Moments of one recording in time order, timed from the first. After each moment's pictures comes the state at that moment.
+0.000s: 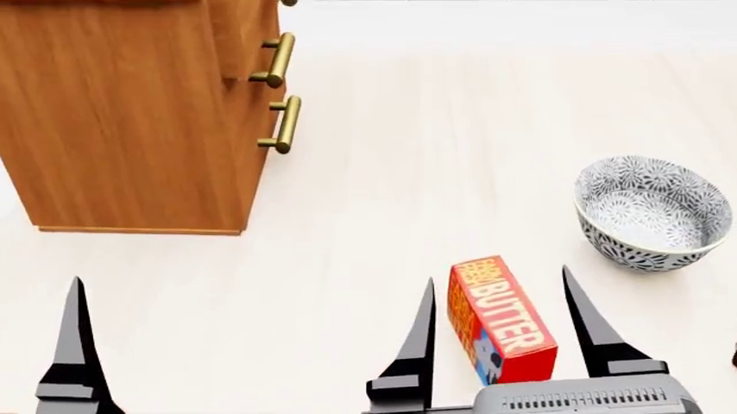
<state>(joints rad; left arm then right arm) -0.01 -0.18 0.11 0.94 -0.07 -0.63 -0.22 0.09 0.18 -0.16 -0.80 -0.02 0.62 0.14</state>
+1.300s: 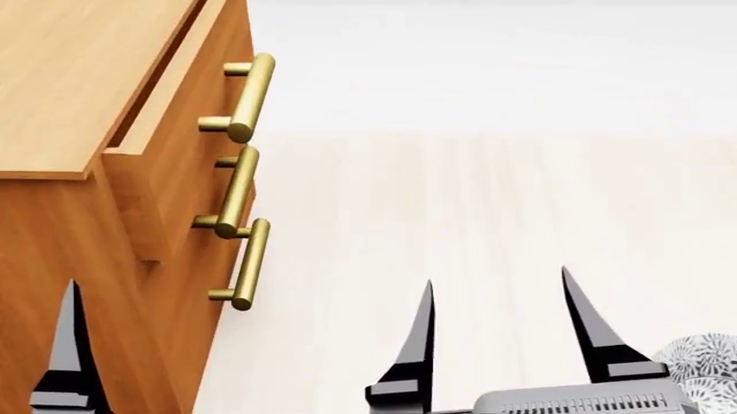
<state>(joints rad) 0.00 -0.23 0.13 0.96 -0.11 -0.61 -0.29 0.08 0.23 -0.18 -0.80 0.01 0.59 0.18</state>
